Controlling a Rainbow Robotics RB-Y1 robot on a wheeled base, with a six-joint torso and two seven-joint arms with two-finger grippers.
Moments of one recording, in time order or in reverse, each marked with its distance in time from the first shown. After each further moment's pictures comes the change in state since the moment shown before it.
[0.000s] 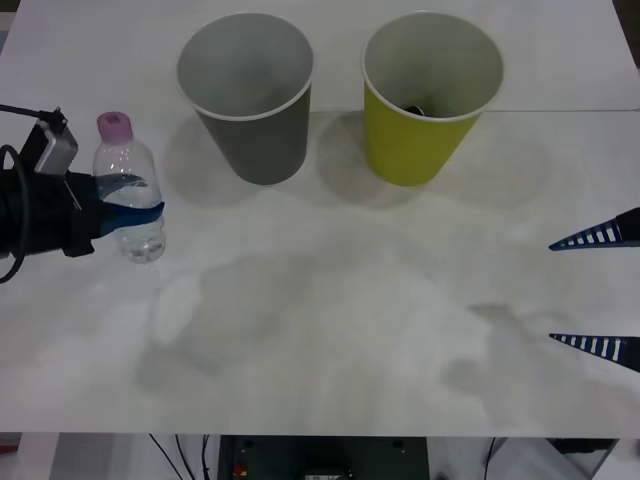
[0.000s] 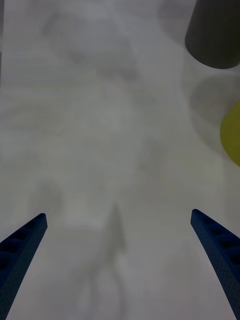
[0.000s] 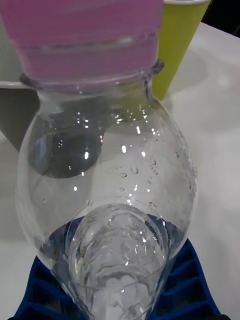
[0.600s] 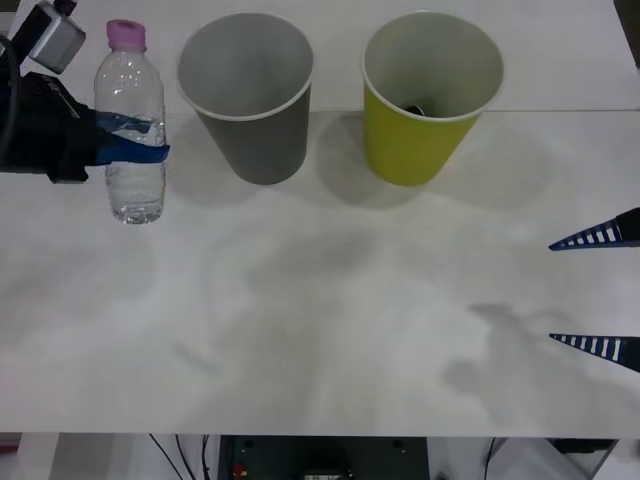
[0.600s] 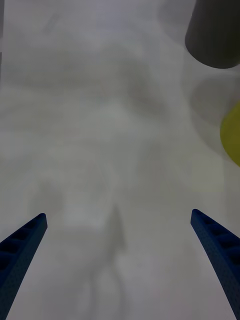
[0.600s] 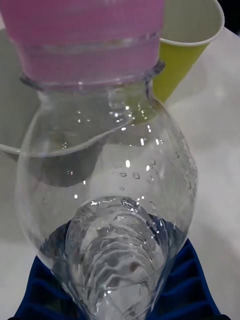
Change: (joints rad) right arm 0.000 0.000 0.000 0.000 0.000 0.000 0.000; left arm -0.340 0.131 -0.068 -0.097 -0.147 -0.237 0.549
